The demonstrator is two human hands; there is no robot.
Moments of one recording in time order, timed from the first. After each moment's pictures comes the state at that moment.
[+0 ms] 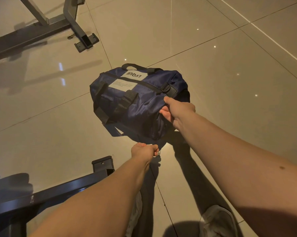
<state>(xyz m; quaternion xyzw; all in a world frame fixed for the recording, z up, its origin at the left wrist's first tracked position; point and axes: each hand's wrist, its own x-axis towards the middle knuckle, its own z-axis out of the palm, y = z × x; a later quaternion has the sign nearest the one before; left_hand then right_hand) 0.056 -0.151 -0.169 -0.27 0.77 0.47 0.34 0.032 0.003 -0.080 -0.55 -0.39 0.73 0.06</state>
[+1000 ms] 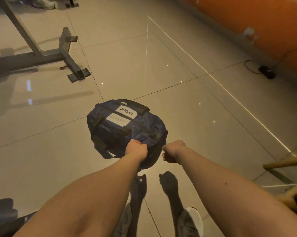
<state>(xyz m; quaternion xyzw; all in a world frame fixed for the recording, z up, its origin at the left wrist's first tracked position) 0.020 -0.138 -0.034 -0.05 0.85 0.40 0.35 0.106 -0.008 0.000 -0.57 -0.58 0.56 -0.13</state>
